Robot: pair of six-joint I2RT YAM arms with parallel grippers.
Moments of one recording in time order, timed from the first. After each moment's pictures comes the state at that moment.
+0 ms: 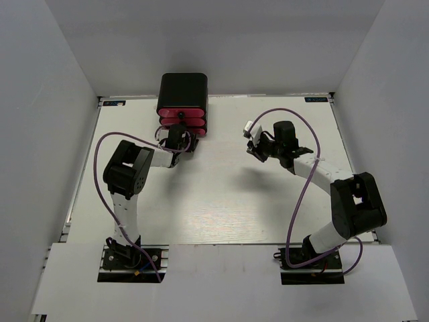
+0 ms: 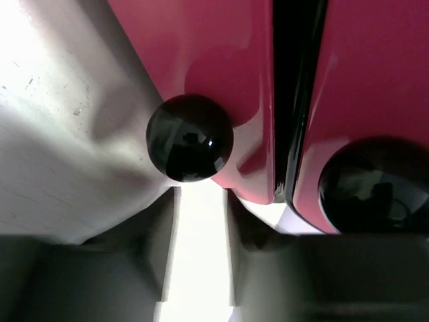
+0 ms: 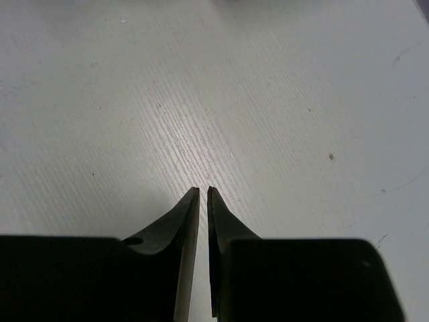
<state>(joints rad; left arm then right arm) -0.37 2.06 1.07 0.43 -0.13 -1.55 0.37 1.53 0.89 0.05 -0.51 -0.59</state>
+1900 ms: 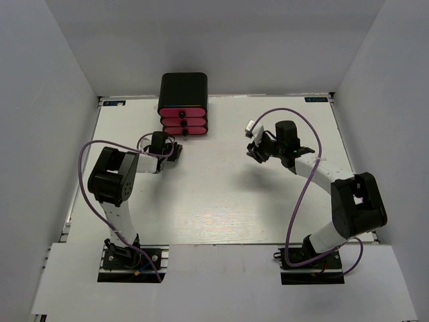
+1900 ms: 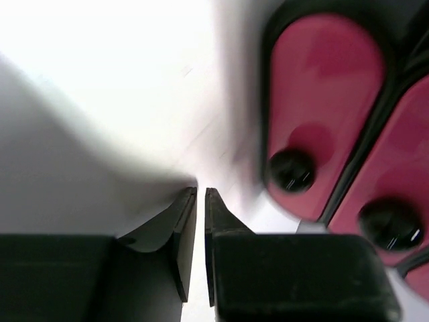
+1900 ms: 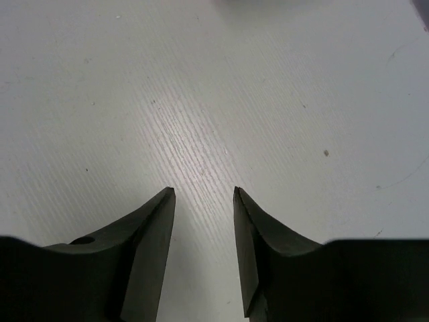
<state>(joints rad) -0.26 1.94 0.91 0.33 -0.13 -1.57 0.35 1.53 0.89 0.05 -0.52 -0.59</state>
